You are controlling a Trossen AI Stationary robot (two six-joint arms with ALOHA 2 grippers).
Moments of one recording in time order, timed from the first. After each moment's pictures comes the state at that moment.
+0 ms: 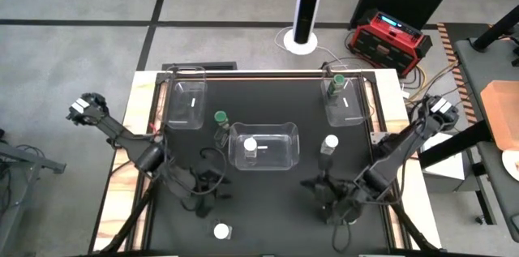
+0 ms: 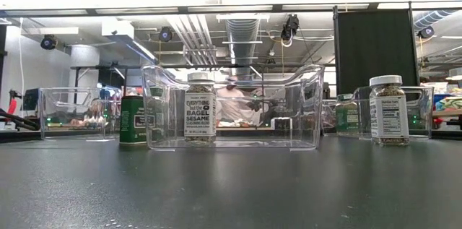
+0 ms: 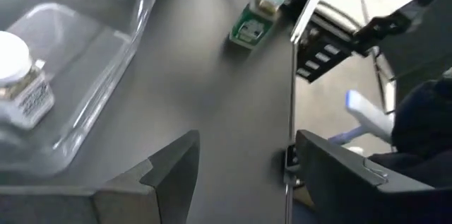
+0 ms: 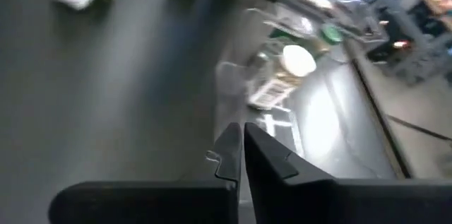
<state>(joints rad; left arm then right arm) -0.62 1.29 1.09 -0.46 -0.37 -0.88 0.74 1.45 0.97 -0.36 0.77 0.18</state>
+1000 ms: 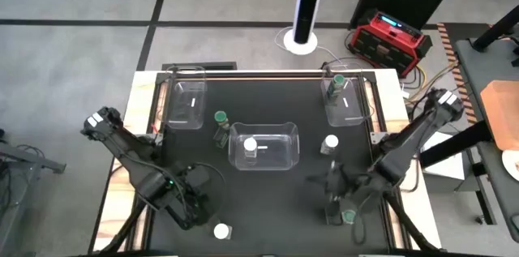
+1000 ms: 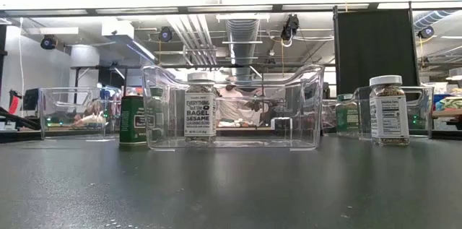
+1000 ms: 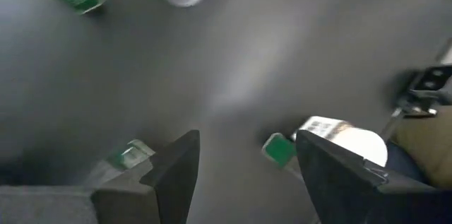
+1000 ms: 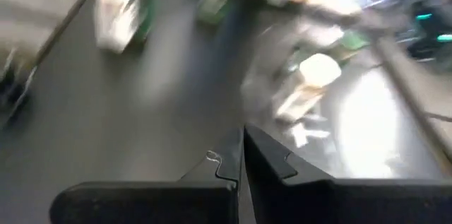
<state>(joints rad) -0.75 1.58 1.54 -1.35 -0.30 -1.42 0.75 1.29 0.96 -0.31 0.84 0.25</state>
